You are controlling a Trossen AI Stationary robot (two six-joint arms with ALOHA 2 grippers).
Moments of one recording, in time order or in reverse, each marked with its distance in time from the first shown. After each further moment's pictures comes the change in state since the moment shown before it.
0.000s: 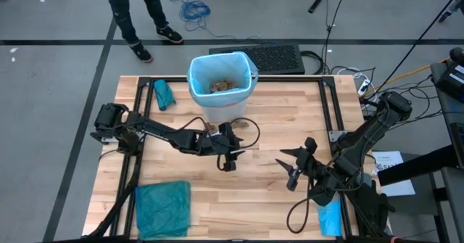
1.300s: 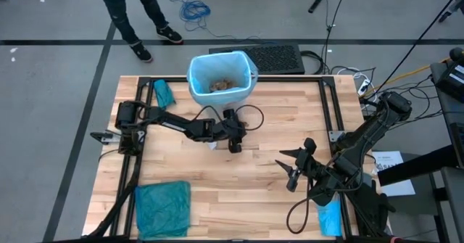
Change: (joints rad) left arm 0.195 0.190 -0.001 0.158 -0.003 0.200; right arm 0.004 0.003 0.000 -0.001 -0.030 0.007
